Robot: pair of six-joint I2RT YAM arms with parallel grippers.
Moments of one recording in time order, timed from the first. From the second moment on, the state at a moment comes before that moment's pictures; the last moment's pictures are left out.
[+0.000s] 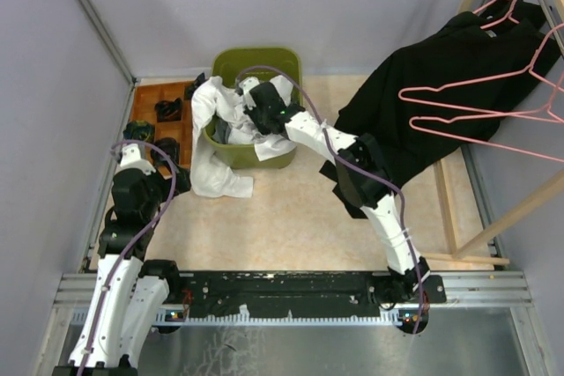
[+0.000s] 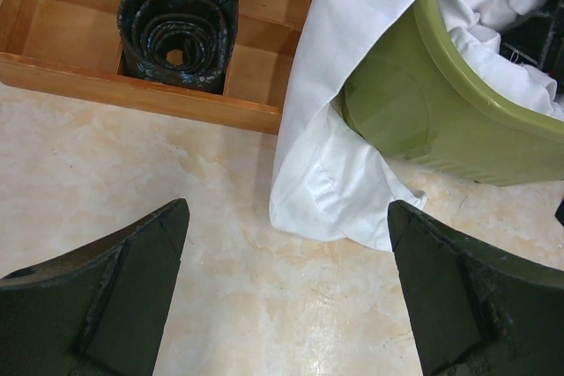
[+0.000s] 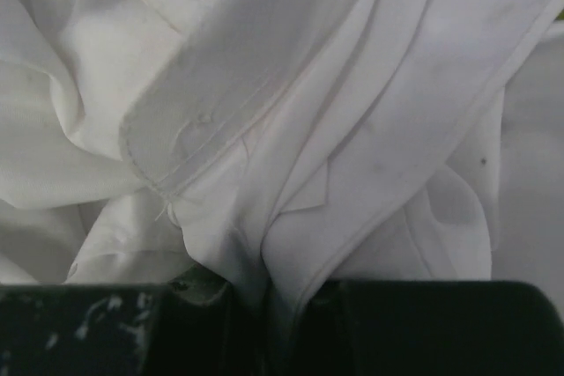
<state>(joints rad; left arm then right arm) -0.06 0.53 0.56 -0.41 -0.10 -0.37 0.72 2.29 1.93 -0.30 0.10 -0.11</state>
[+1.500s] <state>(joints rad) -0.06 0.55 0.56 -0.40 -0.09 -0.37 0.72 1.66 1.46 -0.42 -0.01 0.25</state>
